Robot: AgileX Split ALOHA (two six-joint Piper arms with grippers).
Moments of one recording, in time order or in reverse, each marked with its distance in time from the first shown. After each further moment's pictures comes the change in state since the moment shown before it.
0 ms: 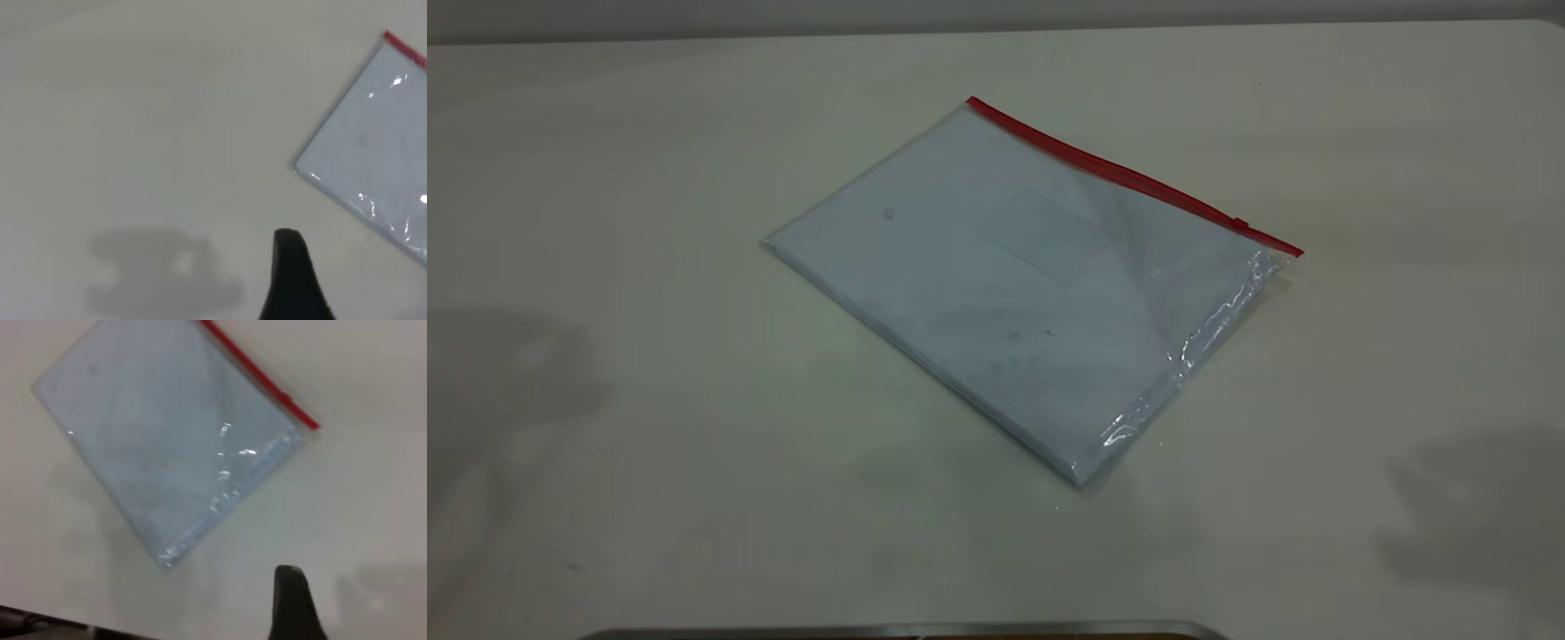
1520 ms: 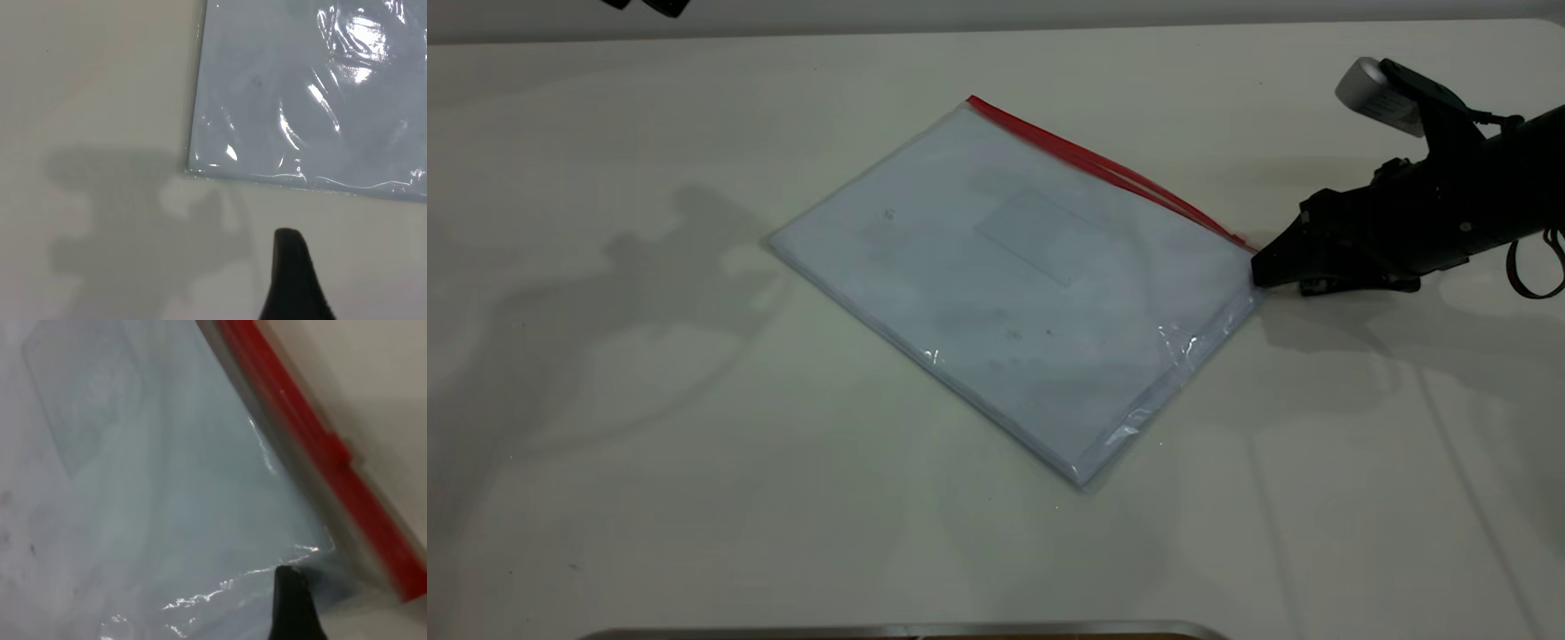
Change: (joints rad) left arm -0.137 0.557 -0.271 -0.261 0.081 0.533; right arm -0.068 1.387 -0.431 1.238 -0.029 -1.527
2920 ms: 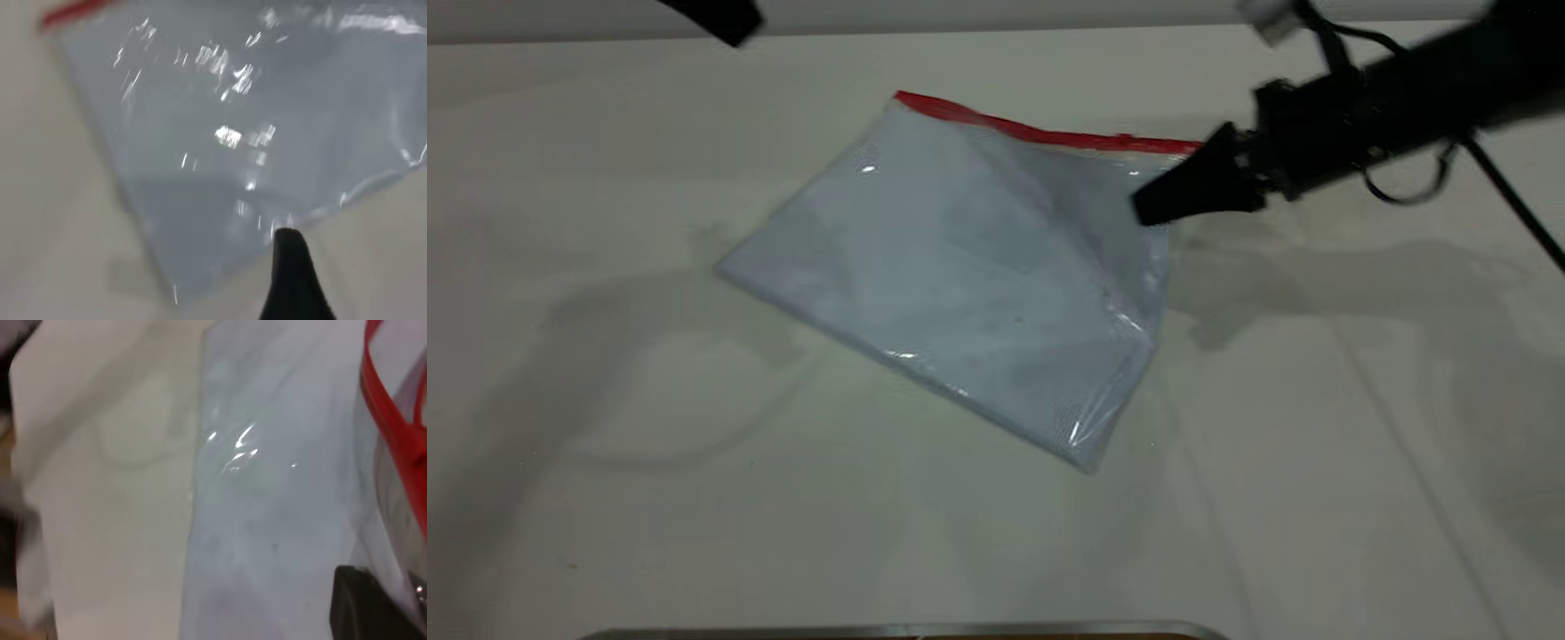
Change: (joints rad) left arm -0.120 0.050 -0.038 -0.002 0.010 0.324; right arm 0.114 0.080 -0.353 -0.393 0.430 0.048
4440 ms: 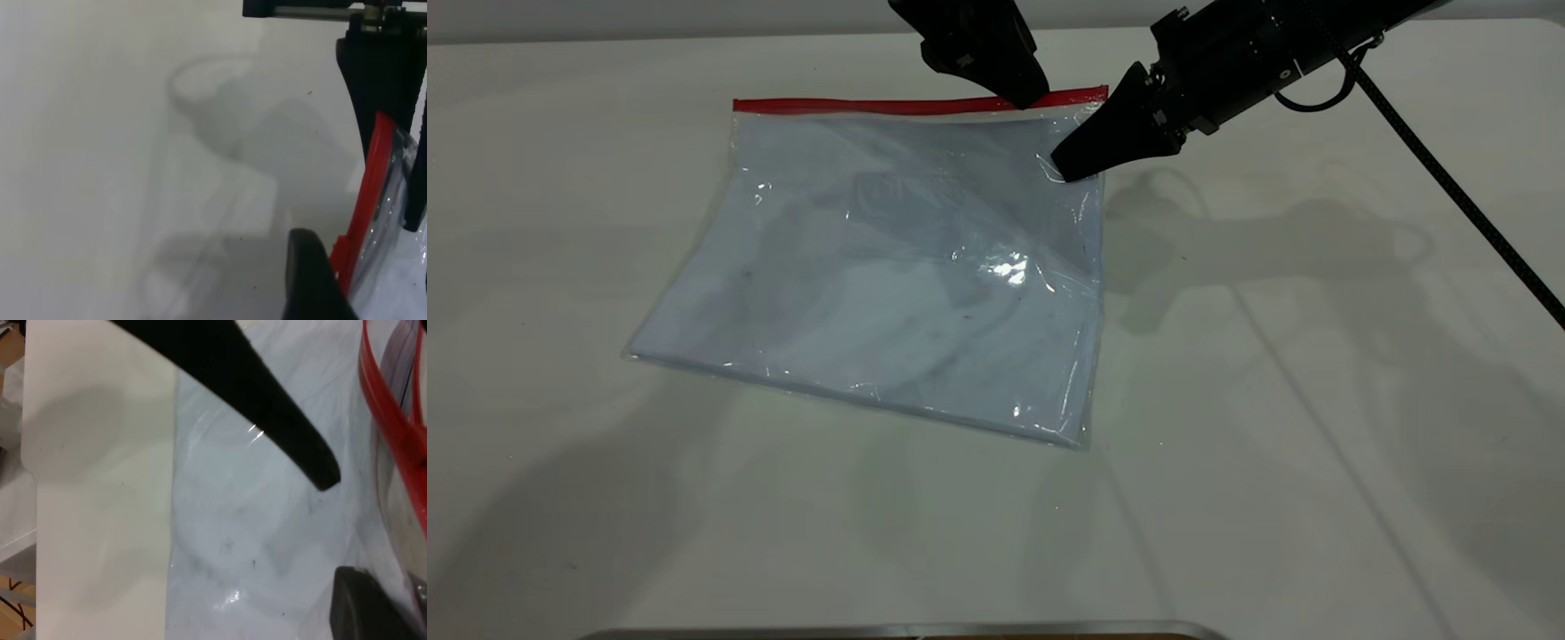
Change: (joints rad) left arm -0.203 0.400 -0.401 -0.201 -0.013 0.347; right arm 0.106 -0.012 -0.192 -0.134 -0.007 0.088
